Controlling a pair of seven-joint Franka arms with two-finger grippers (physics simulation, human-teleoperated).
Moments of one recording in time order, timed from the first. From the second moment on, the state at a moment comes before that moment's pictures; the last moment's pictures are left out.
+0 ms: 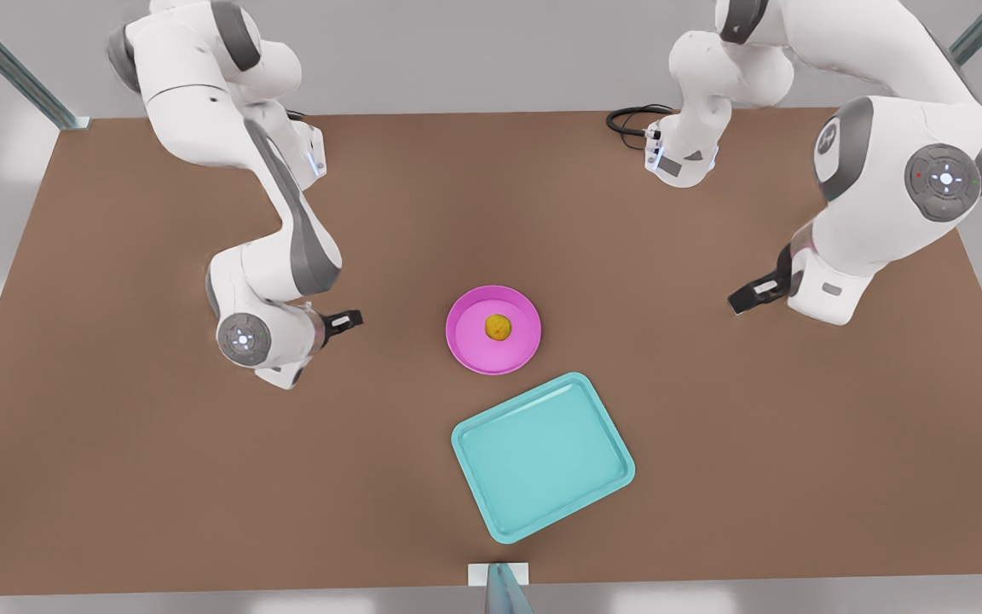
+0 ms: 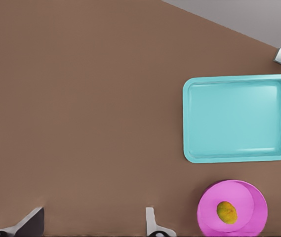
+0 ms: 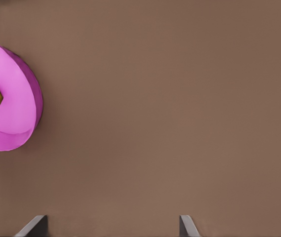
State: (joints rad) left arm -0.32 0.27 0.19 -1.18 -0.10 1.34 -0.50; right arm 0.29 0.48 0.08 -1.52 0.20 1.65 -0.01
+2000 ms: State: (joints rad) left arm -0.18 0.13 0.10 -1.26 -0.09 1.26 -0.15; right arm 0.43 0.76 0.09 -1.43 0.66 2.16 0.02
